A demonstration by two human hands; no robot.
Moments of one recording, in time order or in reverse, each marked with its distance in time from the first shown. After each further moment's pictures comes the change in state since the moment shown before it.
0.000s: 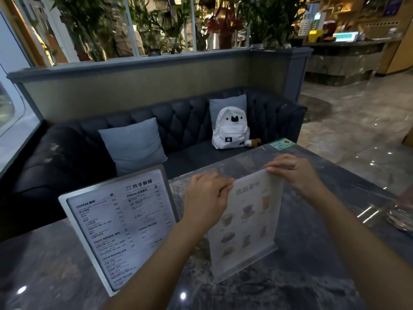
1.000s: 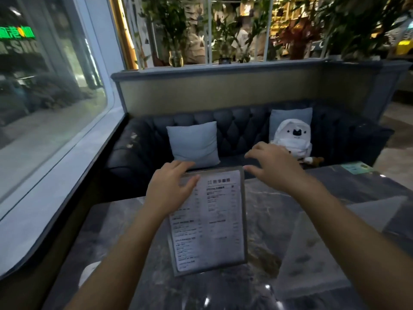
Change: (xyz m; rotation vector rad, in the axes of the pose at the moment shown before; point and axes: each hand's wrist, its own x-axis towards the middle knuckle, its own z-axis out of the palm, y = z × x) left_hand -0.060 -0.136 -0.167 0.316 0.111 -0.283; right_hand 0.032 -0.137 0.168 -0.729 -0.227 -0.546
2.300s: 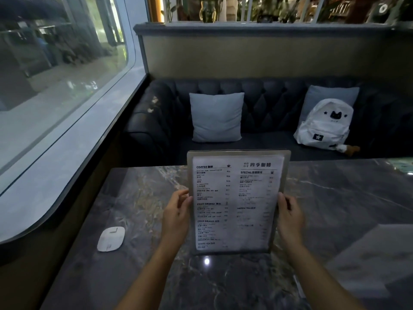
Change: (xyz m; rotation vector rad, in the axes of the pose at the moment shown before) left_hand -0.097 -0.089 0.091 -0.719 0.136 -0.599; right_hand -0.062 -0.021 0.188 1.016 0.259 0.793
